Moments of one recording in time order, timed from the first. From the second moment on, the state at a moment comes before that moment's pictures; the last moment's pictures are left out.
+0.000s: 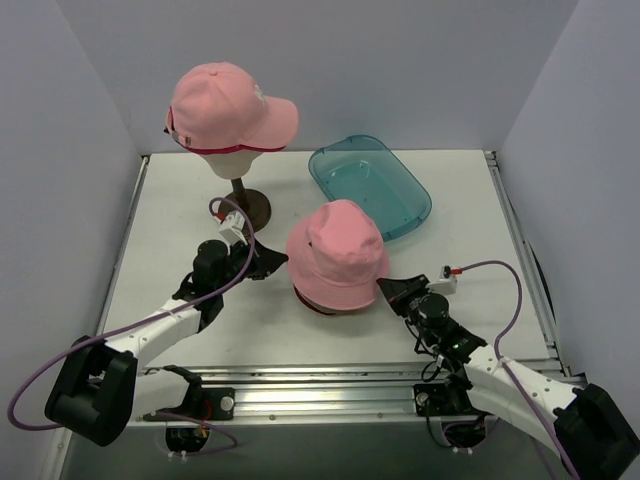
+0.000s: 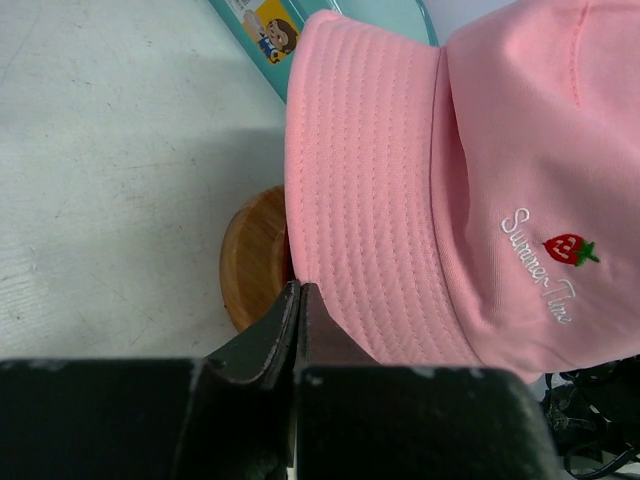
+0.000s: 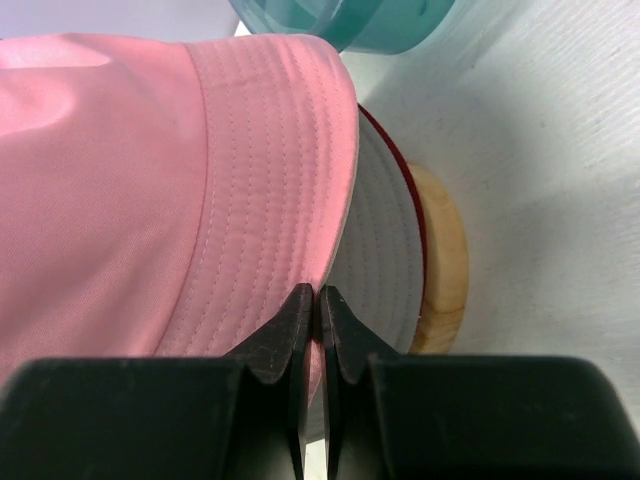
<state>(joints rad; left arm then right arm) -0.43 1.19 0.48 0.46 0.29 -0.75 0.64 0.76 0.06 0.41 0.31 1.26</state>
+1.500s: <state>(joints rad) -0.42 1.21 0.64 0.33 0.27 -0.70 0.64 0.93 0.09 0.45 0.36 1.07</state>
